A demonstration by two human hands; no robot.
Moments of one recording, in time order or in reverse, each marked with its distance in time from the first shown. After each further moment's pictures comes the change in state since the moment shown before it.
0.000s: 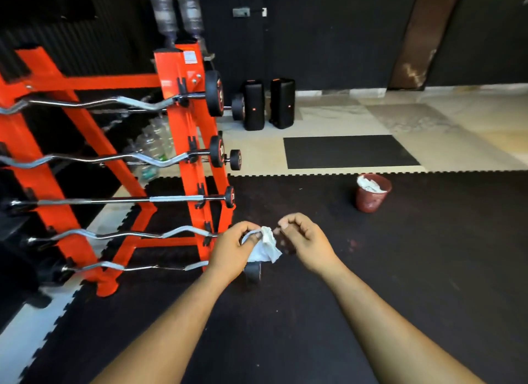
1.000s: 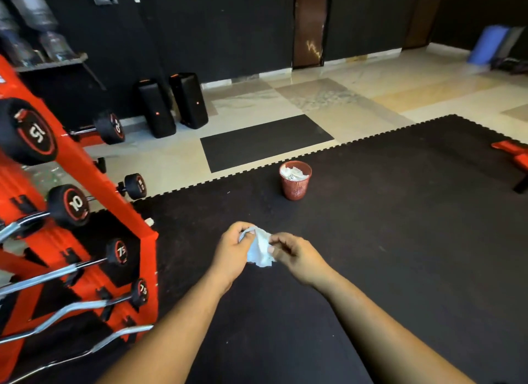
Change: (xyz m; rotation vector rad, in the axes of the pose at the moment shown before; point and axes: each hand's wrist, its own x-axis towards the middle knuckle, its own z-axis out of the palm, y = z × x) left_hand 0.182 0.070 0.267 -0.229 -0.298 -0.188; right_hand 0.070 0.102 -0.254 -0.326 0.128 0.169
